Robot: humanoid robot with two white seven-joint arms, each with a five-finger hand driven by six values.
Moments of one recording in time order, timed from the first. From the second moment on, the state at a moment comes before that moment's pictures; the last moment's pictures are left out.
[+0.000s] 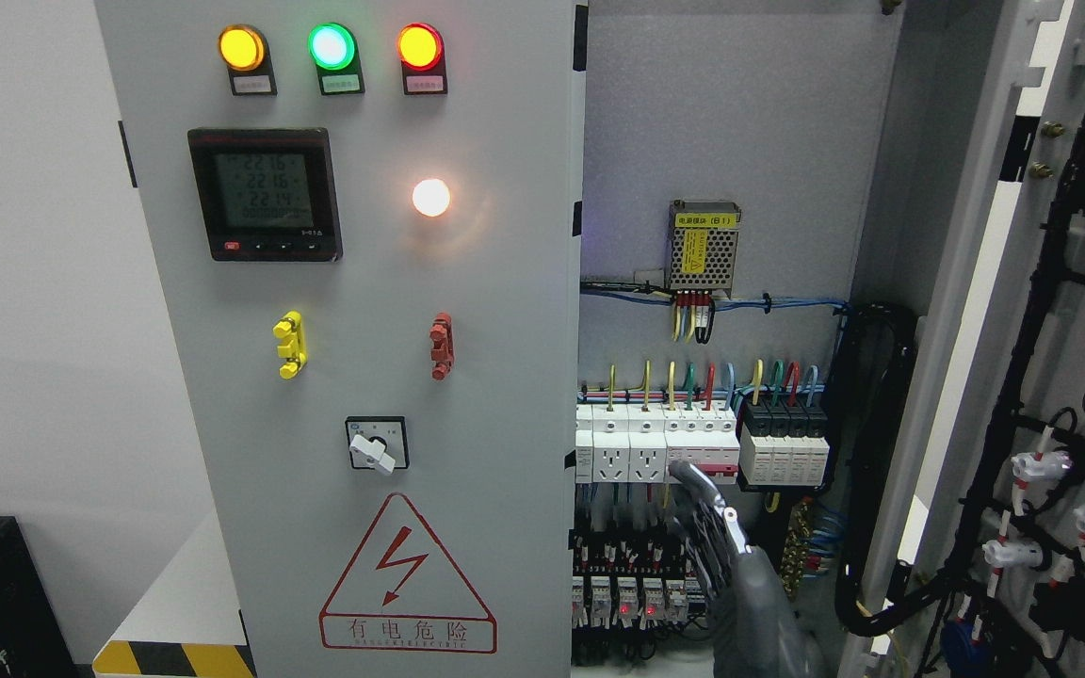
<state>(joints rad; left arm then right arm) 0.00 -0.08 0.08 0.13 0.05 -0.12 -0.13 -0.30 -0.04 0.30 -1.90 -0.23 -0.03 -0.04</state>
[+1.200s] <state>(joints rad) 0.00 -0.10 0.09 0.13 0.05 -0.12 -0.13 -0.66 0.00 0.25 -1.55 -0.32 0.14 0.11</state>
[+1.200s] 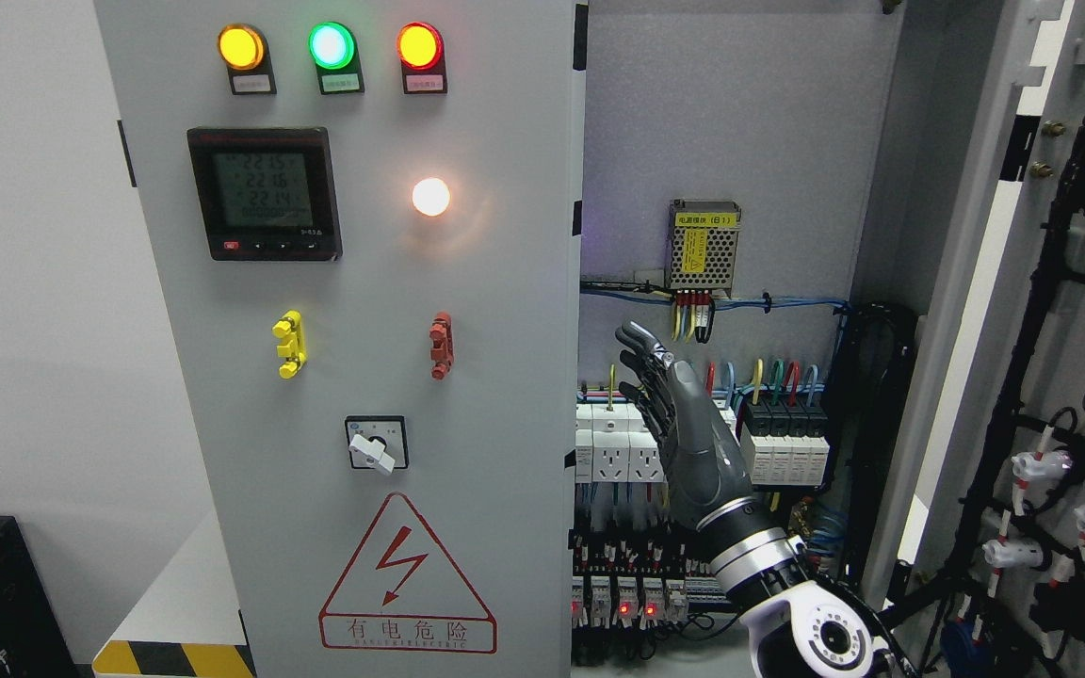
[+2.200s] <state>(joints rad) 0.00 -0.11 0.09 0.13 0.05 -0.12 -0.13 -0.81 -0.06 0.22 -1.37 -0.56 0.24 0.47</state>
